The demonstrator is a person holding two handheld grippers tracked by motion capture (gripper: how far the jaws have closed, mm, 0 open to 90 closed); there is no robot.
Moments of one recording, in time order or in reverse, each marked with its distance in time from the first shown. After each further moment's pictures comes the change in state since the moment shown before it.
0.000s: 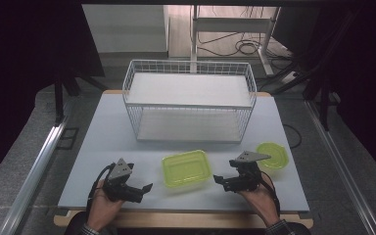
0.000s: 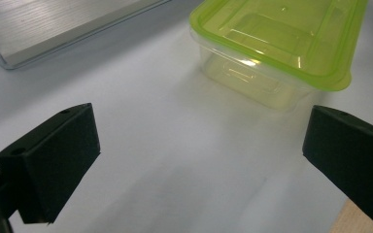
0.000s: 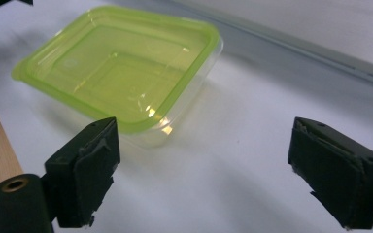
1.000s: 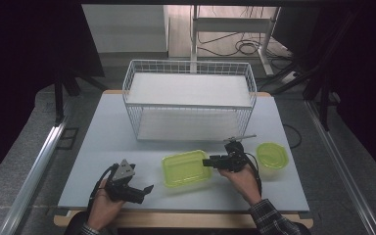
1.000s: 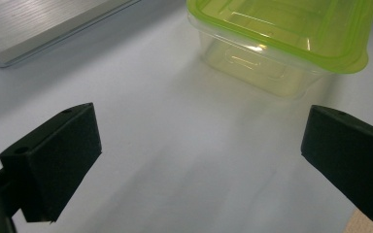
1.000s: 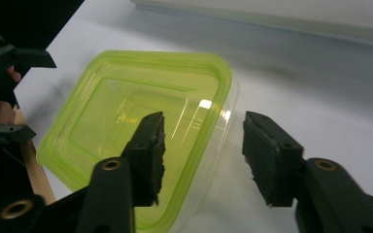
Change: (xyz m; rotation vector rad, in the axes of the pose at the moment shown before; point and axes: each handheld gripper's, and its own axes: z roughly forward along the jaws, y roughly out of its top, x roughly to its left) left arm -0.002 -0.001 0.006 0.031 0.005 0.043; right arm -0.021 0.037 0.051 0.115 0.168 0.307
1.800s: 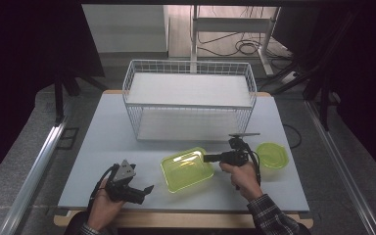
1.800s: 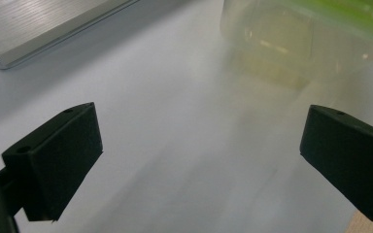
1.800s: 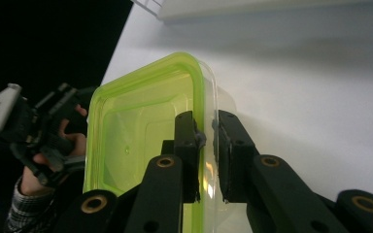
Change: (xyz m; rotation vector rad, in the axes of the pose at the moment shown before) left arm -0.001 0.000 0.000 0.006 0.007 0.014; right arm -0.014 0.009 -0.004 0.008 0.203 0.264
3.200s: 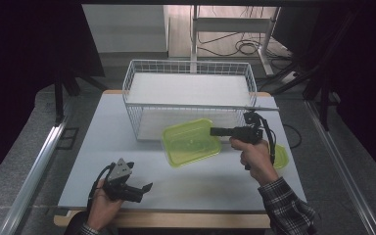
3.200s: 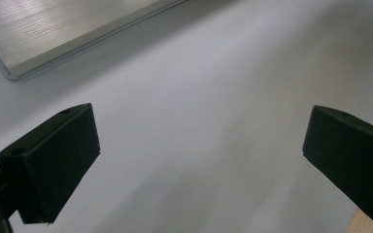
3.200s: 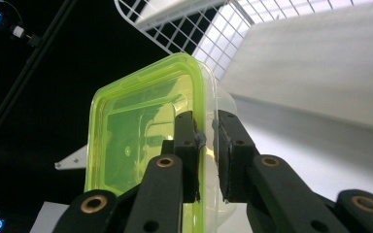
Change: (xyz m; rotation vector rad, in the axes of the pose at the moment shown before) left arm 0.005 -0.001 -0.005 -0.068 -0.012 -0.028; right arm 0.066 0.052 -0.063 -0.153 0.083 -0.089
